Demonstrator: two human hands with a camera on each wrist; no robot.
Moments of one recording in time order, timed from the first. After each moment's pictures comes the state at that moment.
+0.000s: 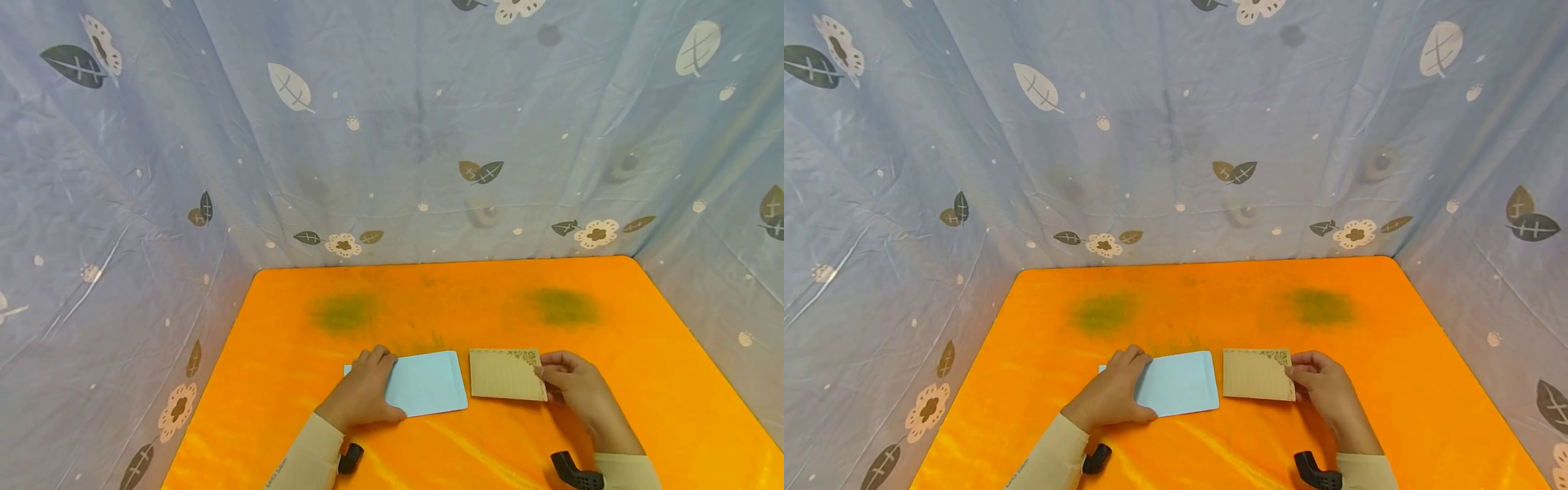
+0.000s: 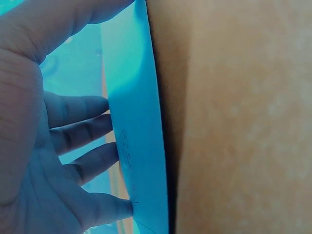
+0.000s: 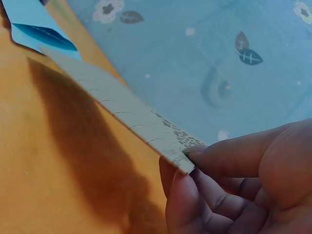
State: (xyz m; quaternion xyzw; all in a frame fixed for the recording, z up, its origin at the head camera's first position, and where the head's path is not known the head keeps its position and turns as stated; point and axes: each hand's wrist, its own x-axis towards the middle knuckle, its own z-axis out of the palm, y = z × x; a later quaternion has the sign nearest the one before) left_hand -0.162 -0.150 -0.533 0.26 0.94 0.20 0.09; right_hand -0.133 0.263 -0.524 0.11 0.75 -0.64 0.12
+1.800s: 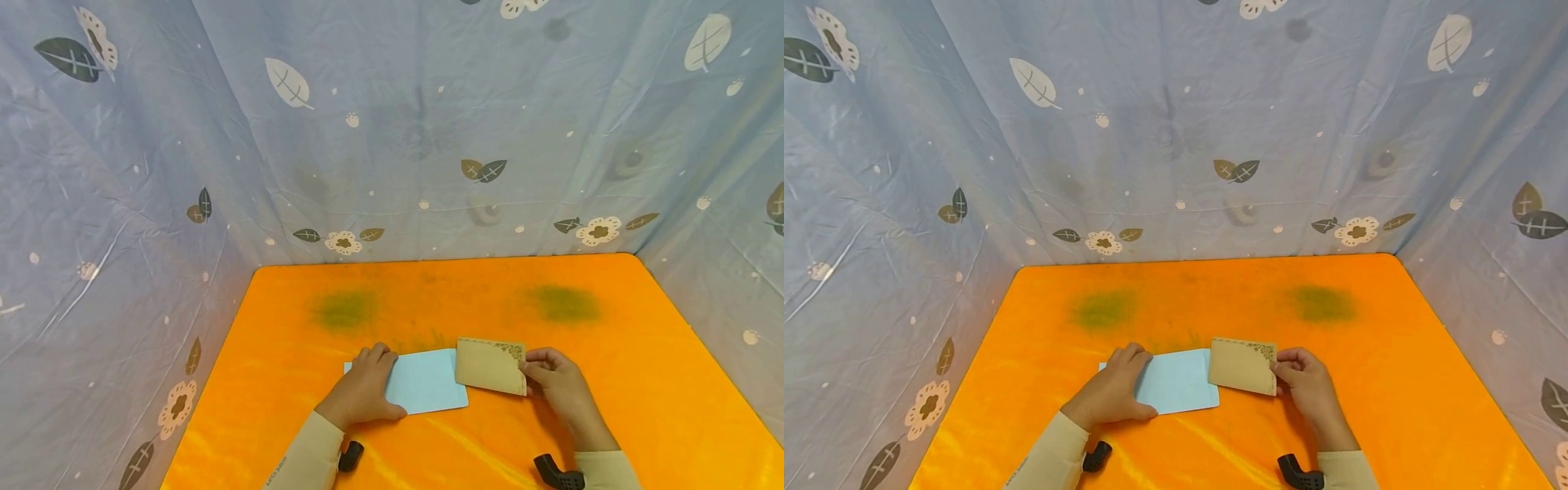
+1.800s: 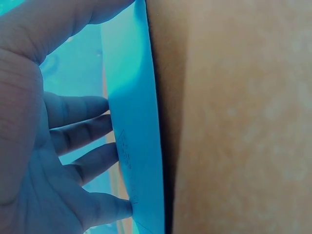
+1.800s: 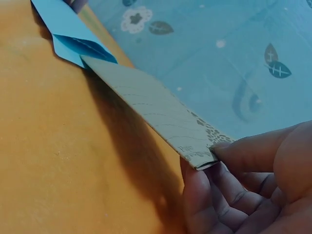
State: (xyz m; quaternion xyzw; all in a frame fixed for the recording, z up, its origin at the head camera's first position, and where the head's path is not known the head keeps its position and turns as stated) left_hand -0.162 -0.150 -0.533 0.25 0.94 0.20 0.09; right_hand -0.141 0.233 -0.539 0.12 0.74 -0.65 0.08
